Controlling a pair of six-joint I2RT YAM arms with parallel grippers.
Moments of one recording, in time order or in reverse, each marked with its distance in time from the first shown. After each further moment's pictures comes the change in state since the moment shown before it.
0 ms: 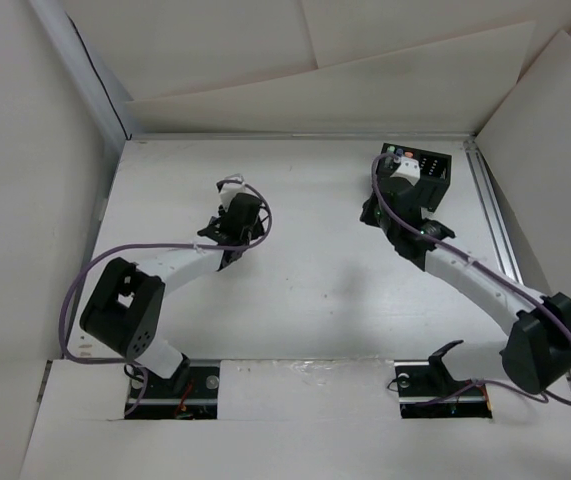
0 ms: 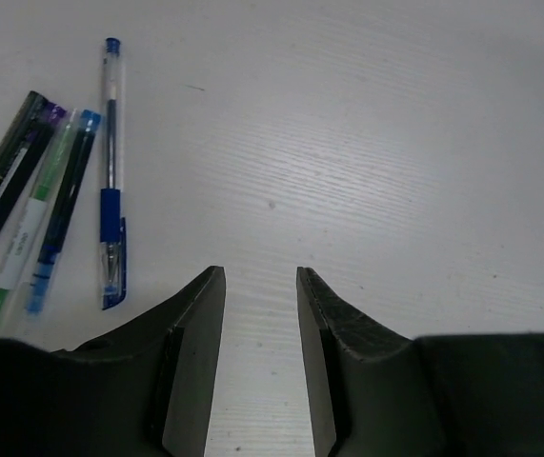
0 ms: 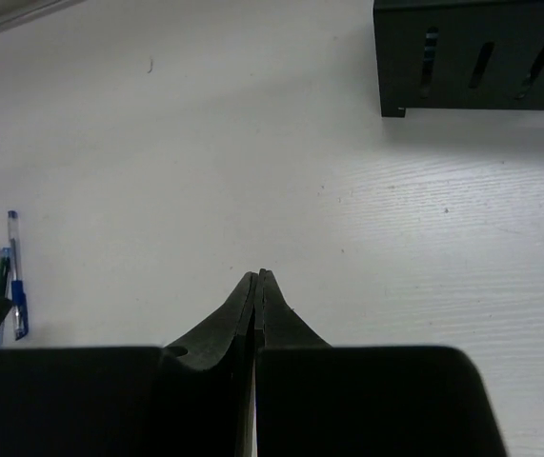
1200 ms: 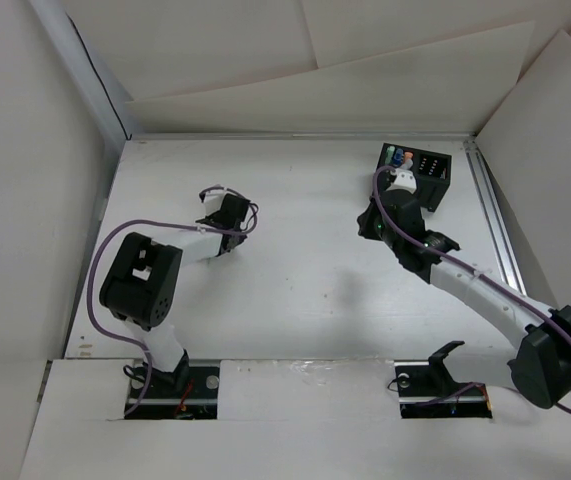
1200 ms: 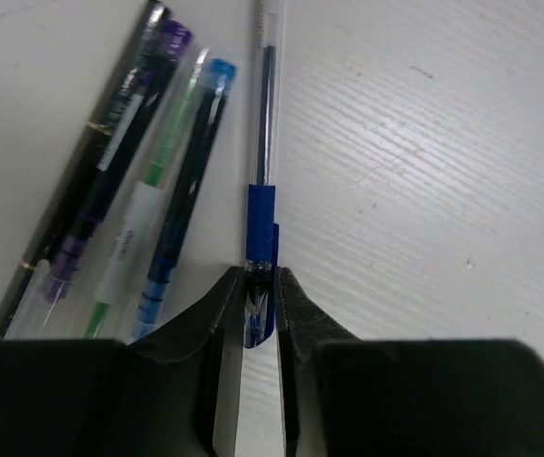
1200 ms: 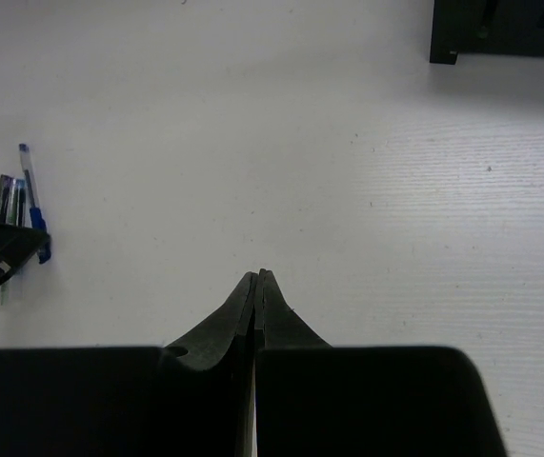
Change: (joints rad) left arm 0.151 0.186 0.039 -0.148 -0.033 -0.102; right arm 0.022 -0.106 -0.104 0.001 -0.120 0.000
